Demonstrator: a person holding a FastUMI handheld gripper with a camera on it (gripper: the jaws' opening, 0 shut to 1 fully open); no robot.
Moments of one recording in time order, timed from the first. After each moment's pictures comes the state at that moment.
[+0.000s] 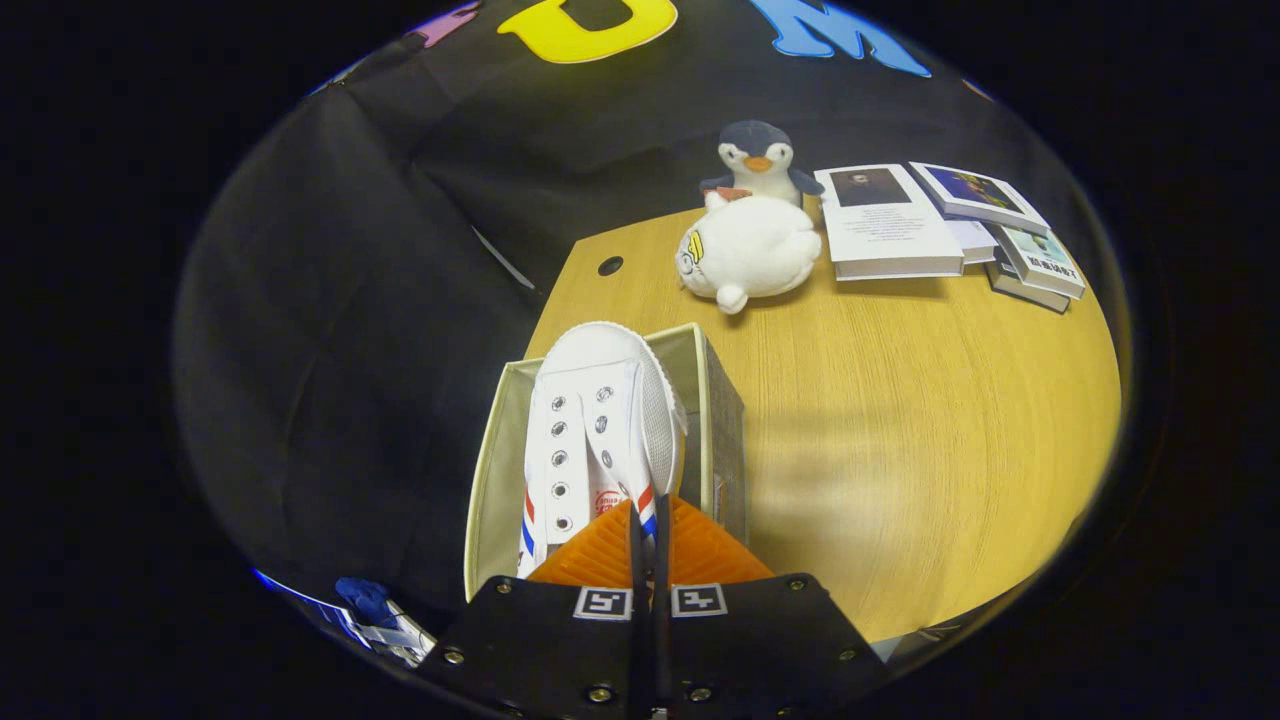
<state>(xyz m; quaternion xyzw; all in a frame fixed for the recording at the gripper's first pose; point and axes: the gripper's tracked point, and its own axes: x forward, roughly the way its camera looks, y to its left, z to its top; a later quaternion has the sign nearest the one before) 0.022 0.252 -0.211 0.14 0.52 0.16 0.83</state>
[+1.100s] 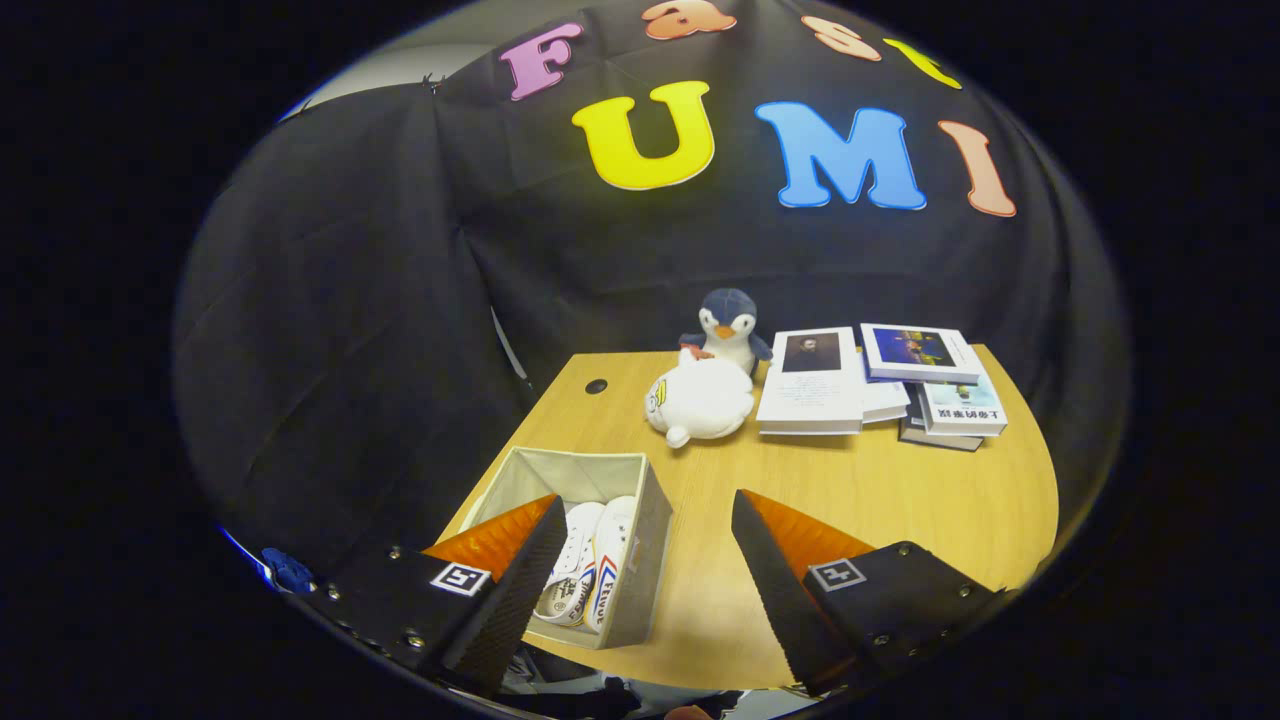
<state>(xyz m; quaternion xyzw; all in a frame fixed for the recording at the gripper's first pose) 0.028 0.140 -0.067 0.07 0.32 0.15 0.94</state>
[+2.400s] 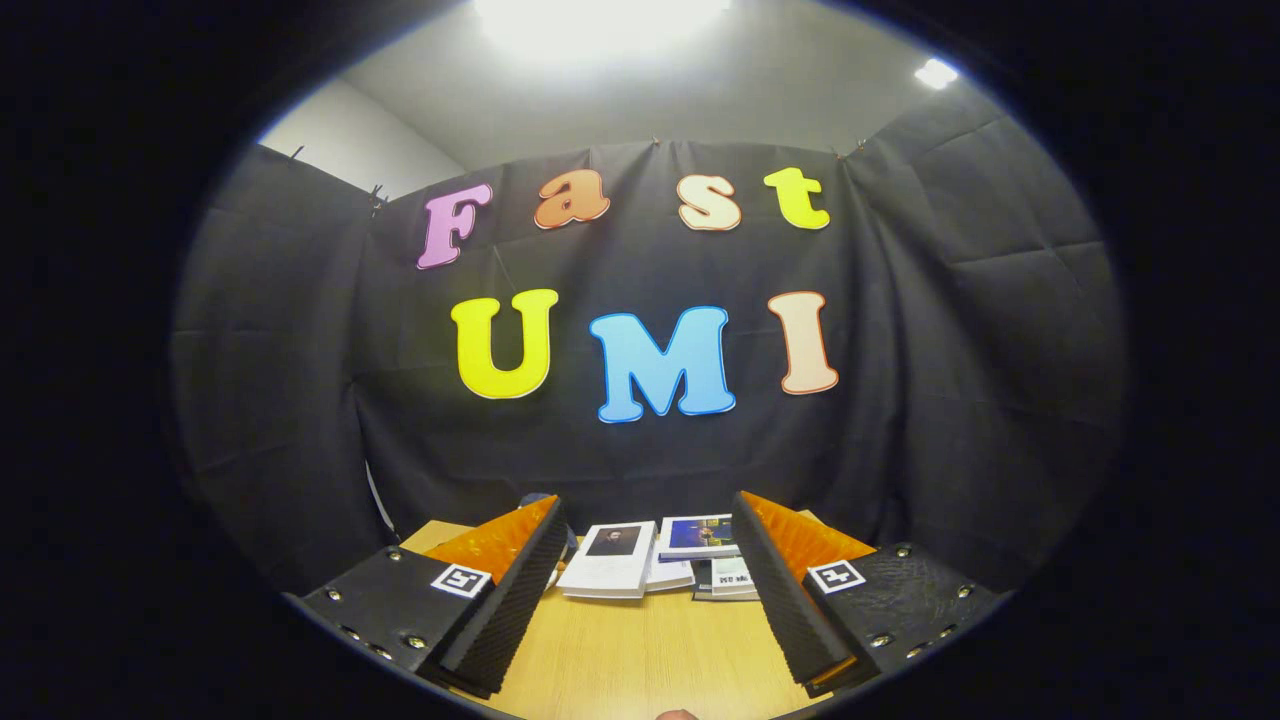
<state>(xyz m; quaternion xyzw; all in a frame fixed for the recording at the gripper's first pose) 0.021 -0.075 0.068 0.03 0.05 -0.03 1.00</state>
